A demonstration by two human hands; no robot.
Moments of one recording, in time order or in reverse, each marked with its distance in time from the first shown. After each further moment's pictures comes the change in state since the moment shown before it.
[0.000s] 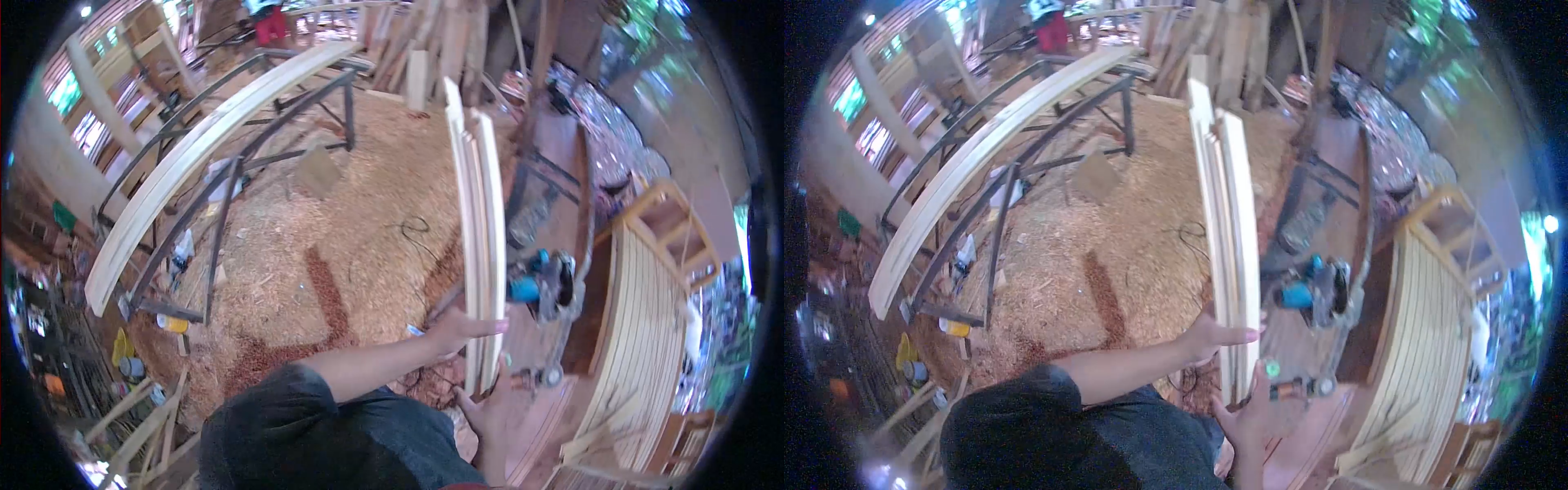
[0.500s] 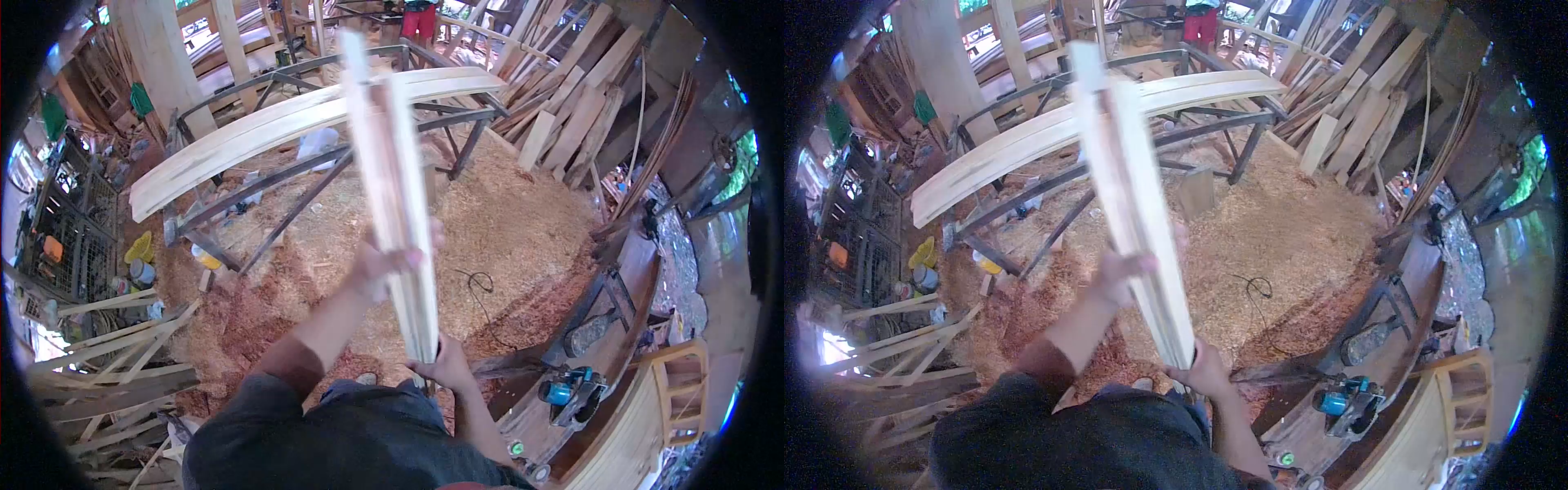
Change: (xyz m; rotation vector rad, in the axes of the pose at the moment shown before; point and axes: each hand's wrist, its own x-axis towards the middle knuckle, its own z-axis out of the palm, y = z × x) left_hand -0.143 0.284 -0.230 0.124 0.421 0.697; right_hand 0.163 -0.176 0.249 -0.009 -0.954 -0.243
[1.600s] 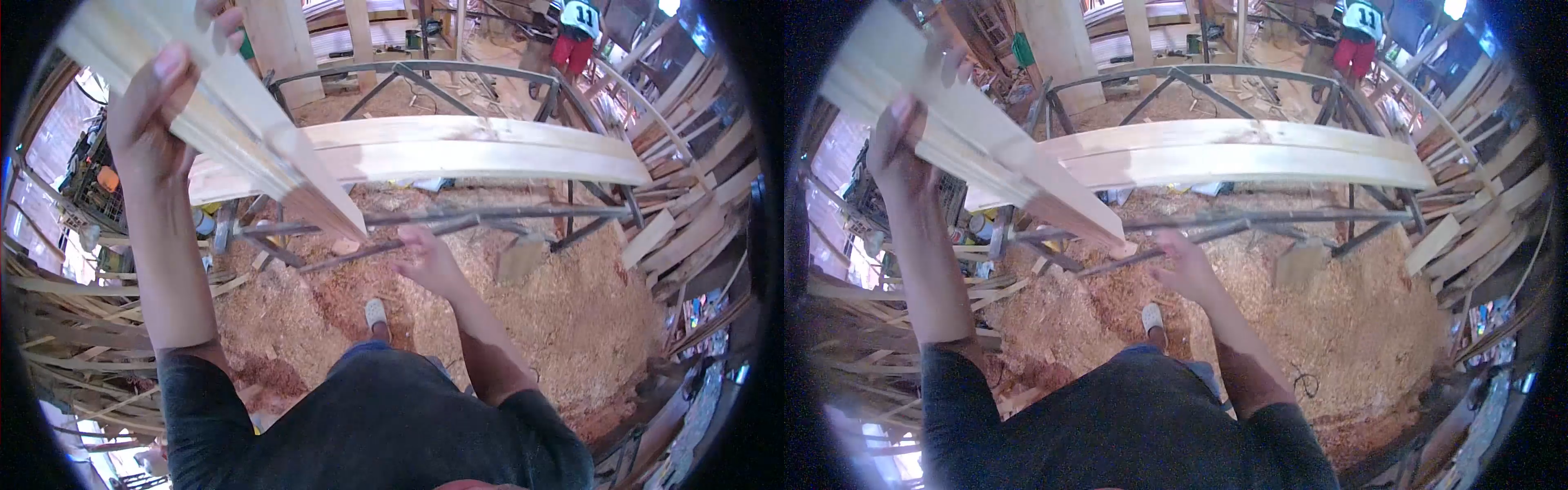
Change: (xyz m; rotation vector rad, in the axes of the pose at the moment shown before) left_hand 0.189 0.414 -0.254 0.905 0.549 0.871; right_hand 0.570 -0.215 0.100 0.104 -0.434 -0.732
